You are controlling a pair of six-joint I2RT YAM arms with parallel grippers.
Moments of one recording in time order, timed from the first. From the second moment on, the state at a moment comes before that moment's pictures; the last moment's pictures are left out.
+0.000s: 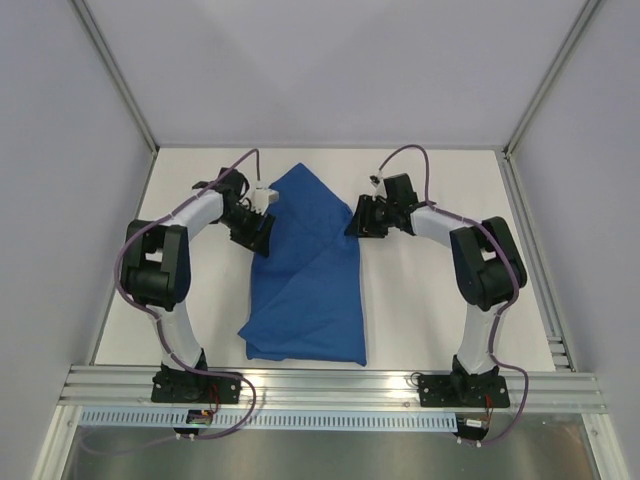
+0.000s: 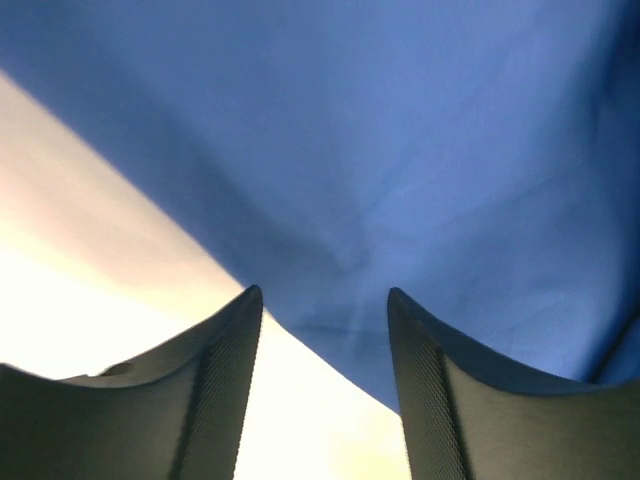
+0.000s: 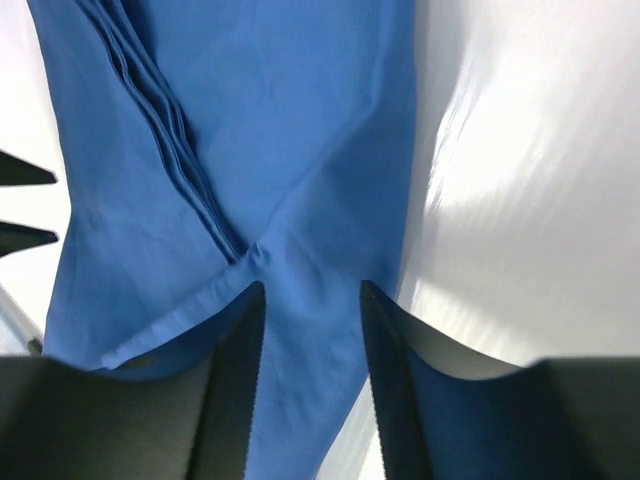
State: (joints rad) left arm -0.18 1.88 1.31 -0.79 0.45 0.34; right arm 0.34 1.95 1.20 -0.10 -0.49 0.48
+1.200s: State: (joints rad) left arm -0.12 2.20 1.73 -0.82 0.59 0.19; right arm 0.31 2.19 1.53 -0.18 -0.47 0.45
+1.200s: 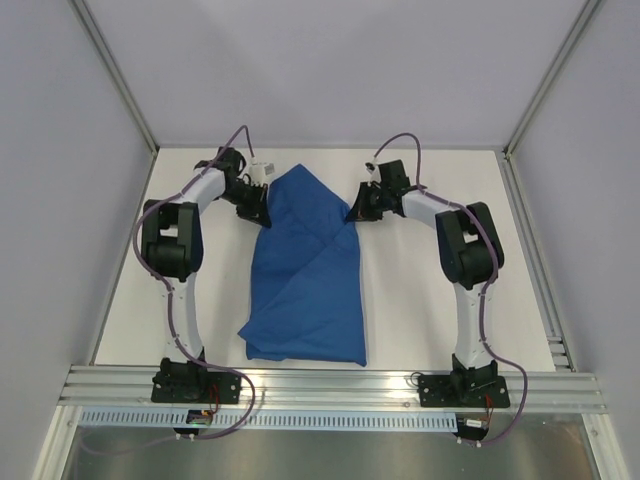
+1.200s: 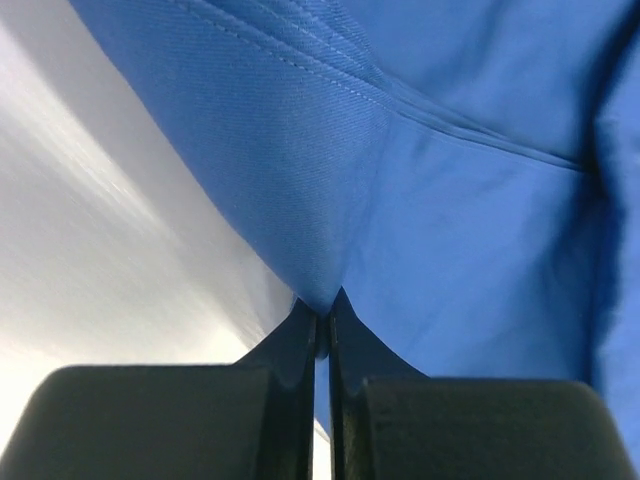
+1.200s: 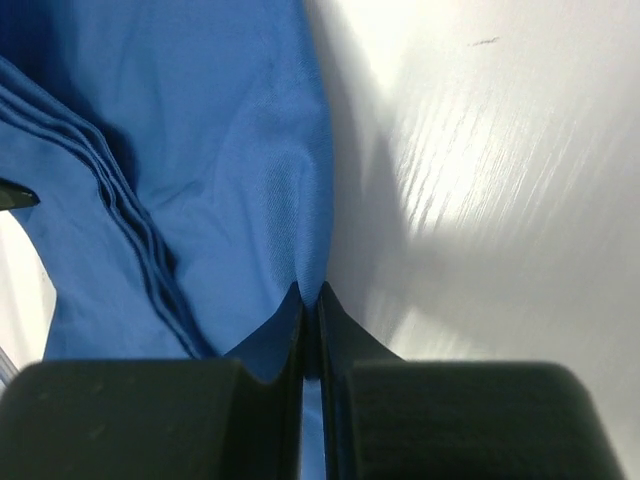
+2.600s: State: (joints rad) left arm -0.13 1.38 0.90 -0.94 0.83 0.72; right arm 0.54 1.16 0.53 -0.07 -0.47 0.50
